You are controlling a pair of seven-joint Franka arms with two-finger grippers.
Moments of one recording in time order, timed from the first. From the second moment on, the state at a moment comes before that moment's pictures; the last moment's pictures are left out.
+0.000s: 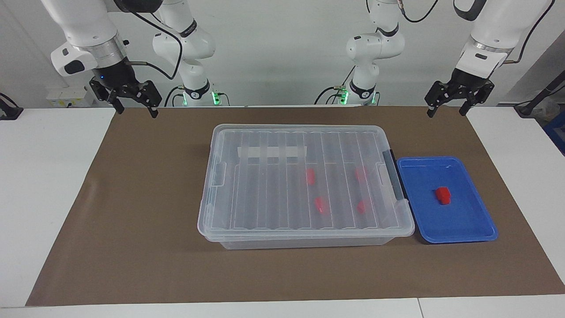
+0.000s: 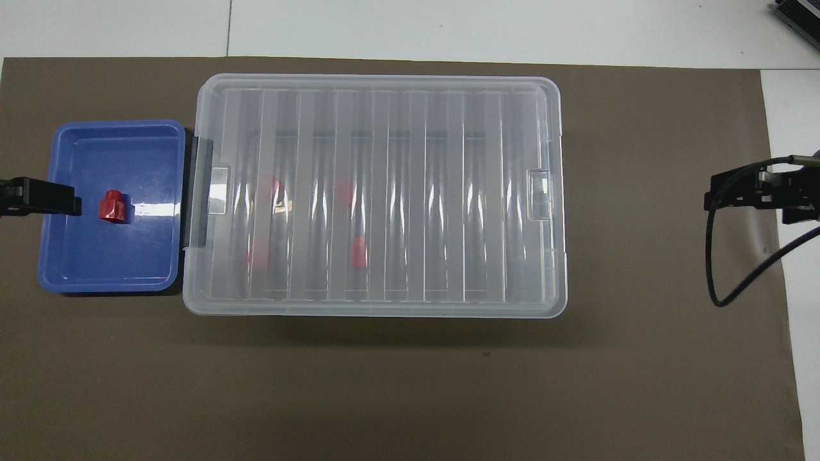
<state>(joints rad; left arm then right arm) 0.08 -0.09 -0.11 -1.64 -0.01 1.64 0.00 0.00 -0.01 0.02 -1.52 0.00 1.51 0.21</state>
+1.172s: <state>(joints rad) 0.08 -0.09 -0.11 -1.64 -0.01 1.64 0.00 0.07 0.00 0.03 -1.64 0.00 1.73 0.24</state>
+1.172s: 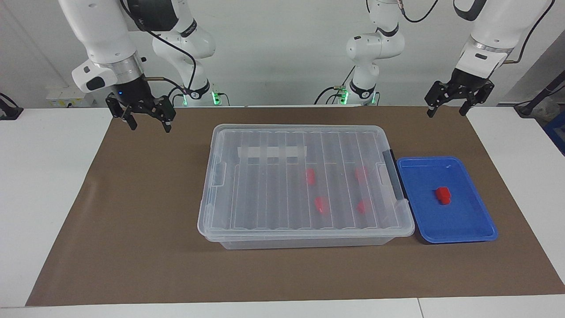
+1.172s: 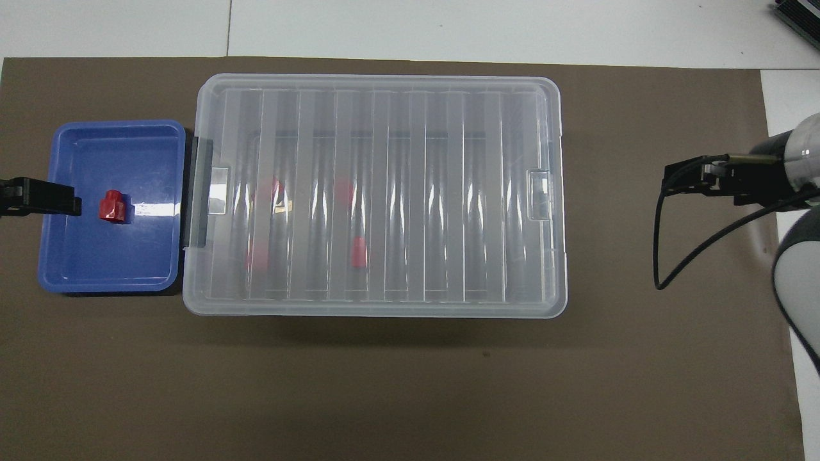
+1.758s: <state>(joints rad) 0.08 -0.09 -0.11 -1.64 -0.01 1.64 0.00 0.15 0.13 0.03 -1.68 0.00 1.91 0.32</state>
